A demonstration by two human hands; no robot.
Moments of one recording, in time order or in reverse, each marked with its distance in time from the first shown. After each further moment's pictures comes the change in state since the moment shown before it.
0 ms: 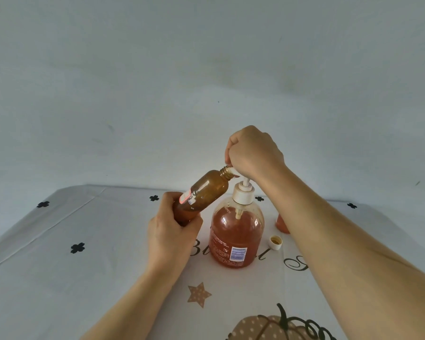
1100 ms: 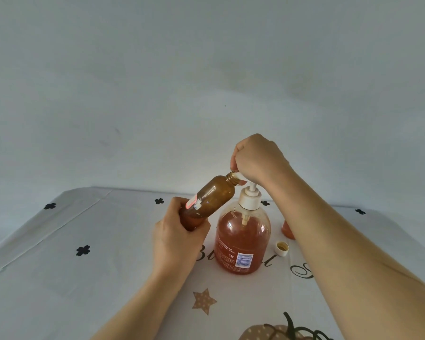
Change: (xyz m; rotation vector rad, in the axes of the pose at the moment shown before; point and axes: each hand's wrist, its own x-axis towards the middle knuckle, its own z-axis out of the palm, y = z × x) left_hand 0.002 -0.003 0.003 0.017 0.013 0.007; right_hand 0.015 0.006 0.009 -0.025 -0.078 0.011
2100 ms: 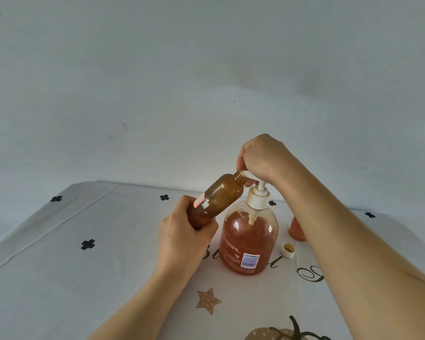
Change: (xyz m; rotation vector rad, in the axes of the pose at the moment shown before) left_hand 0.002 -0.007 0.003 0.041 -0.024 0.031; right_hand 0.000 -0.005 -0.002 0.009 -0.140 0.053
